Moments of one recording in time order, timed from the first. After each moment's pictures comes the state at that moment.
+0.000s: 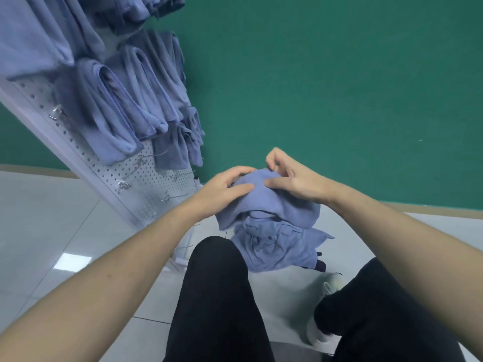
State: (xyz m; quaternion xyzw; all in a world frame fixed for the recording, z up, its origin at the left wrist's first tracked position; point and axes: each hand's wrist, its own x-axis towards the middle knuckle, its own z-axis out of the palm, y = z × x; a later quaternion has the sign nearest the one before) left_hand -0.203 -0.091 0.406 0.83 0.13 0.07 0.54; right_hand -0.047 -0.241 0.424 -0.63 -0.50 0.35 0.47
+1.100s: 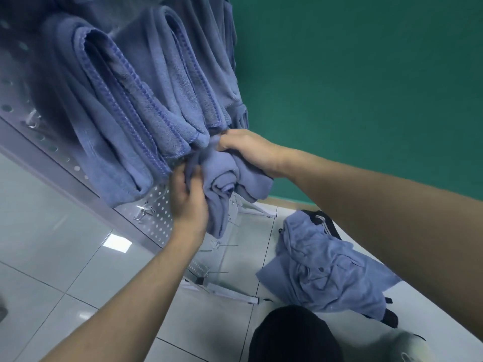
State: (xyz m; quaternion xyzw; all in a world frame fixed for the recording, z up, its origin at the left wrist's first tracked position) left_hand -0.209 0.043 0.348 0.62 0.39 0.49 0.47; right_hand -0.054 0.024 0.402 -0.60 -0.50 0.42 0.47
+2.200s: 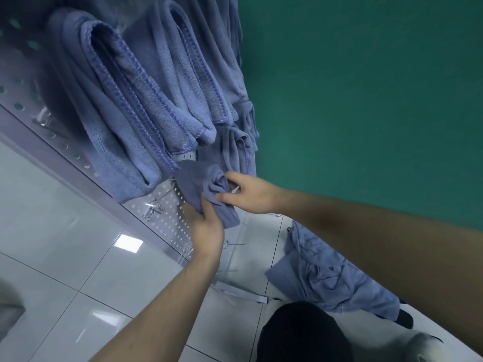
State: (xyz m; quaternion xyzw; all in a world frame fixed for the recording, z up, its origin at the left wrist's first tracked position) left_hand -0.211 0.038 0.276 0.54 0.54 0.48 0.43; right_hand -0.084 0.004 0.332 -0.68 -0.58 0.34 0.31
